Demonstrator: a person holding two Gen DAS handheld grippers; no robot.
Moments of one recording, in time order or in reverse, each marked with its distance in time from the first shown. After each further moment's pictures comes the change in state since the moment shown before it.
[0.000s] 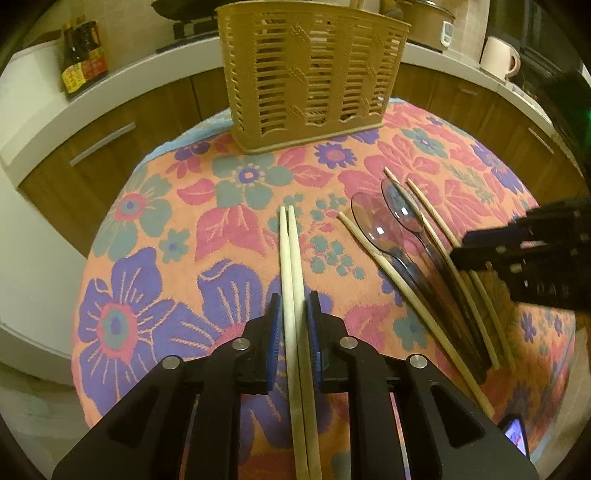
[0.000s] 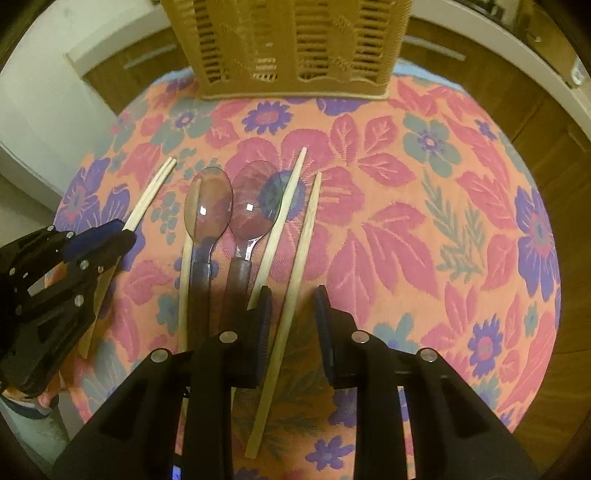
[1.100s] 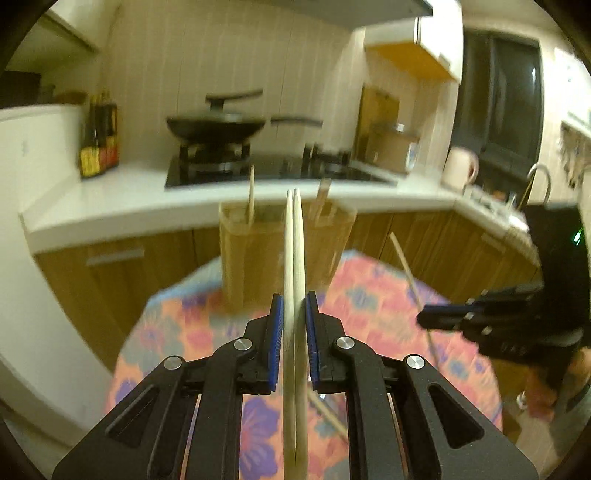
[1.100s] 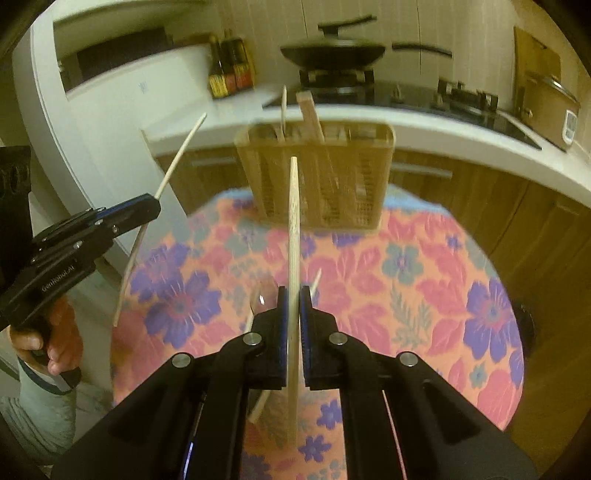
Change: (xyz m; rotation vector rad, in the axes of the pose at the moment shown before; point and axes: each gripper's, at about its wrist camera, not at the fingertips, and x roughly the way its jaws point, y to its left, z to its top) left arm -0.136 -0.004 0.041 -0.070 -0.512 -0.129; right arm -0.133 -0.011 -0.016 -0.089 -0.454 0.129
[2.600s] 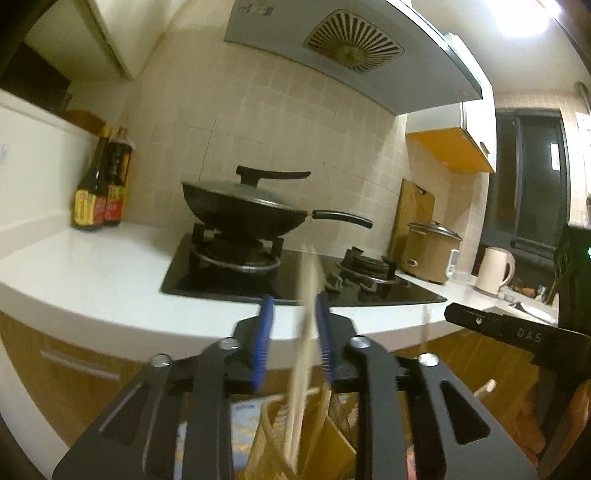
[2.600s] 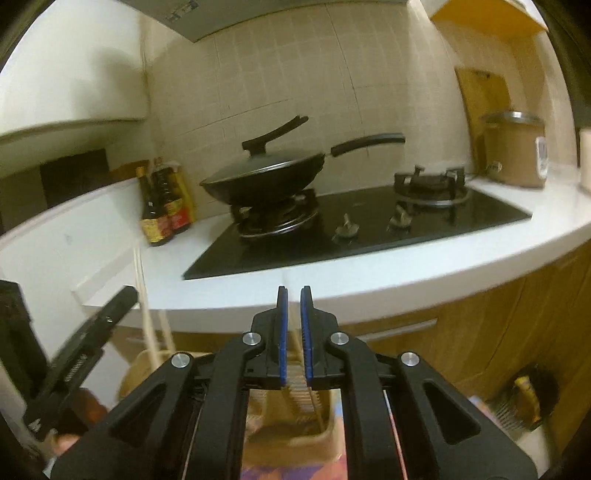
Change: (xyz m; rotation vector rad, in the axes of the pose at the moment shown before) left arm 0.136 0.074 0.085 -0.128 -0.348 0.038; right arm 0.078 -0.089 0.152 0.188 -0.437 -0.087
